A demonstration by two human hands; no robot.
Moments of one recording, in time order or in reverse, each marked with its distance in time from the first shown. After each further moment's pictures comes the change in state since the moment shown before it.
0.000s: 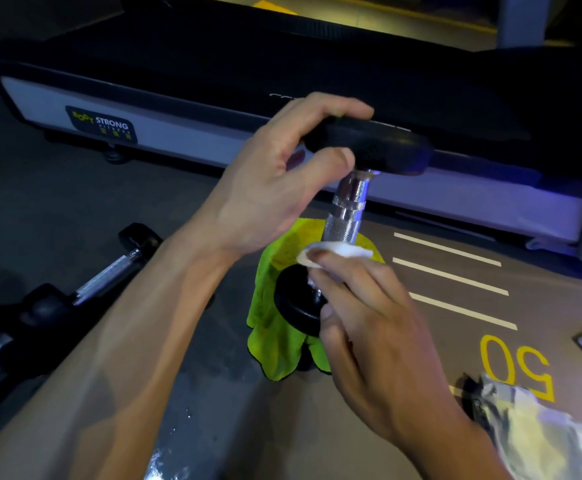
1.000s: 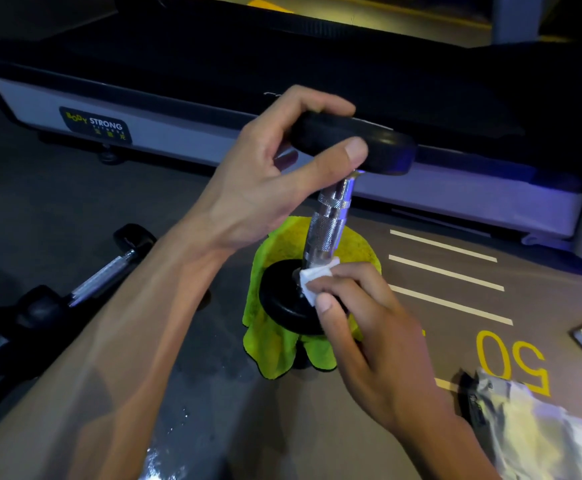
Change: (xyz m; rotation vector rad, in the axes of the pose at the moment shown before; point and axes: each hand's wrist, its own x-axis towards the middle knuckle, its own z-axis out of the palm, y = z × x) left_hand 0.000 0.000 0.004 -0.065 0.031 -0.004; right_hand -0.010 0.012 0.015 0.228 0.128 0.170
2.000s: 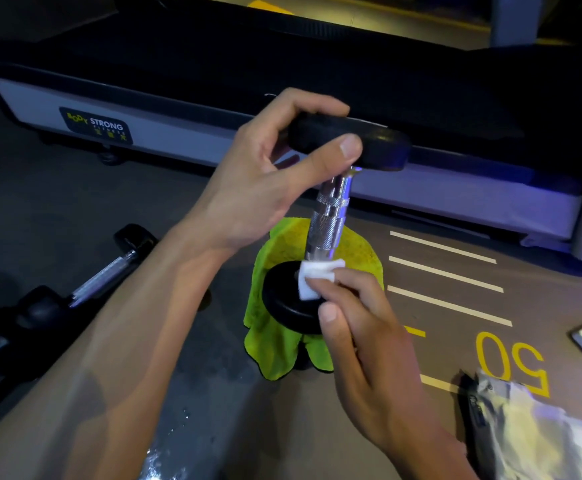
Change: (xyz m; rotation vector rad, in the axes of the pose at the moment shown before) left_hand -0.001 0.000 -0.001 -0.212 0.021 -0.020; right_hand -0.010 -0.004 0.010 0.145 0.022 0.069
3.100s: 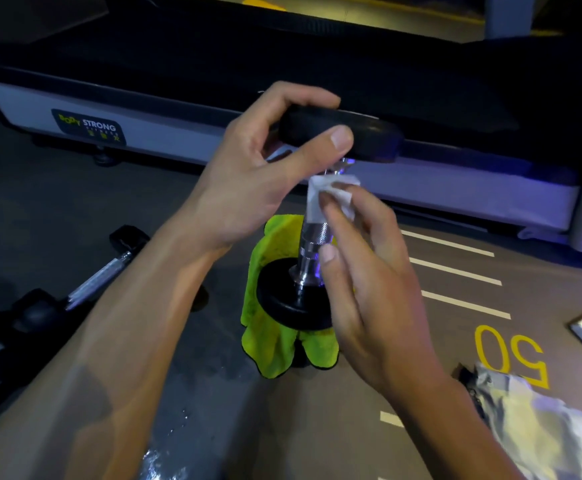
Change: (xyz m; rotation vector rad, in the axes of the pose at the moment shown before) left_hand 0.002 0.001 0.003 0.049 0.013 -0.005; right_hand 0.040 -0.010 -0.010 -0.141 0.108 -0.108
